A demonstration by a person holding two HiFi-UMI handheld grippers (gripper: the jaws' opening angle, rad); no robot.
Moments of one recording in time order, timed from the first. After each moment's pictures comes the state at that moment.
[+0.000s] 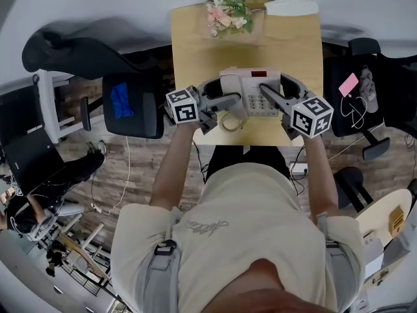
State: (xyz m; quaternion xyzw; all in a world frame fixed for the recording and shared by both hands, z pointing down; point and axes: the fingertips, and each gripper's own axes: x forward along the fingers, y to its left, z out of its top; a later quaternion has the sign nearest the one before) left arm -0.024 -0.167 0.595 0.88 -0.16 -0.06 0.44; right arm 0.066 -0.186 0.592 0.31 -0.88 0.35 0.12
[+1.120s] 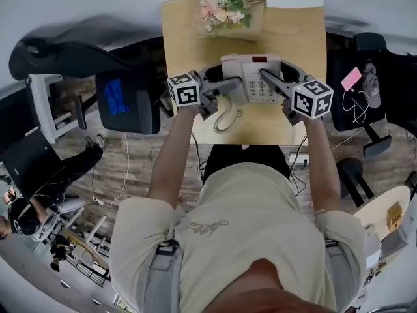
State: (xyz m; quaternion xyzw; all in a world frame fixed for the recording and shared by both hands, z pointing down) left arm -0.016 -0.215 0.658 0.86 -0.15 -0.04 0.48; right arm 0.072 -0.231 0.658 0.31 -0.85 0.40 0.14
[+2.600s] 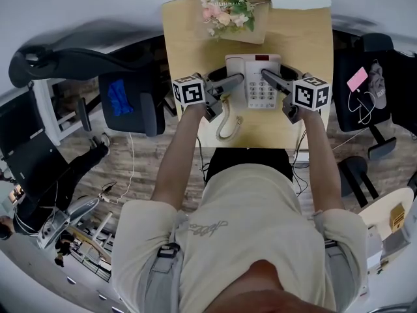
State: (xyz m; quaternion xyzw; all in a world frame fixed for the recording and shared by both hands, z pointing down) left arm -0.029 -0.233 0.708 0.80 -0.21 -0.03 0.56; right arm 0.066 -0.240 0.723 0.29 -0.81 0.50 0.12
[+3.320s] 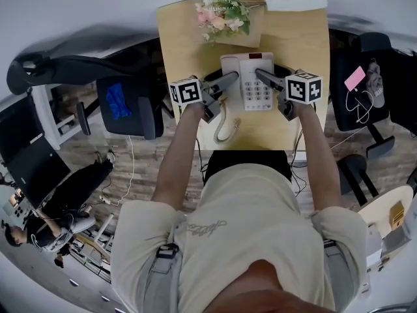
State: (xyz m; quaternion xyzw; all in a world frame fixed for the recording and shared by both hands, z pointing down) left arm -0.033 -0.243 0.722 0.76 -0.24 -0.03 0.61; right arm 0.060 -0.248 0.741 0.28 -0.79 0.52 0.15
